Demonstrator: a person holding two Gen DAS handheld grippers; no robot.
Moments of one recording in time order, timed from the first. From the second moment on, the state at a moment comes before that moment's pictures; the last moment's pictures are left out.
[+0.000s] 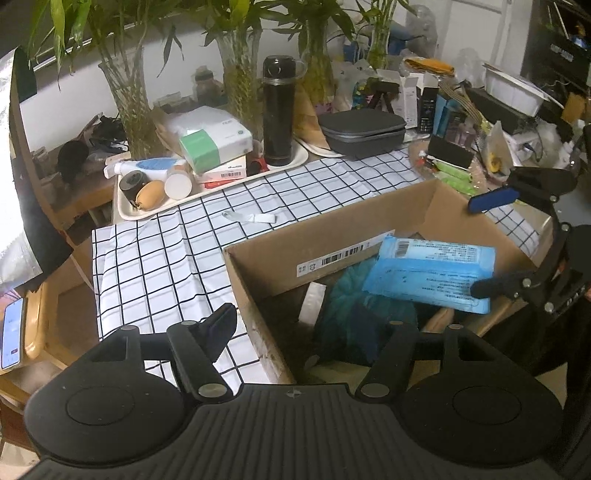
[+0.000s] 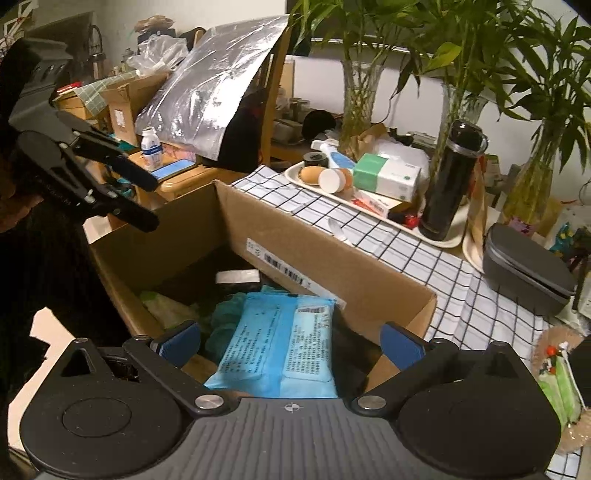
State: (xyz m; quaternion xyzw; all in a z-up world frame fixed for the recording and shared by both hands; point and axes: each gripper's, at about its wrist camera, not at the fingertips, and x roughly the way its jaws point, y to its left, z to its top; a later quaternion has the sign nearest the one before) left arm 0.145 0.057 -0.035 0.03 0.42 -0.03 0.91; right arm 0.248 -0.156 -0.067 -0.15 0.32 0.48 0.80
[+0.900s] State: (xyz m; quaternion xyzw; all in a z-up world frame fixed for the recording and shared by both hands) left arm 0.156 0.085 -0.033 -0.02 0.36 -0.03 0.93; right arm 0.285 -0.157 -0.079 -0.13 0.33 0.38 0.85
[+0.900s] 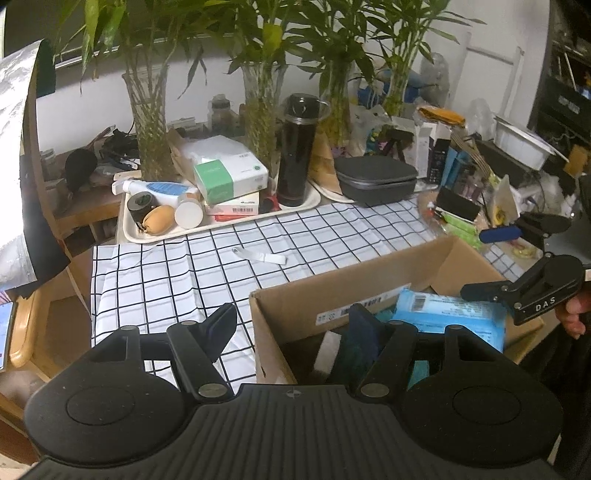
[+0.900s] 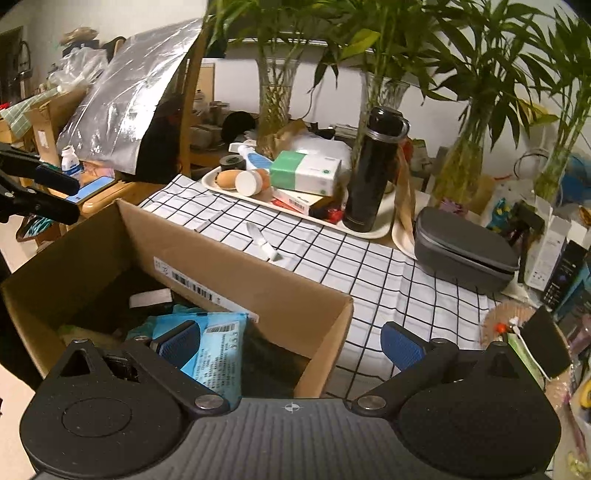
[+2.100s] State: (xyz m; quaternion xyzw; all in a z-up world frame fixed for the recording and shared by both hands) left arm 0.250 0.131 -0.058 -0.09 0.41 -0.04 0.91; right arm 0.378 -0.152 -0.092 -0.02 0.38 0.42 0.82
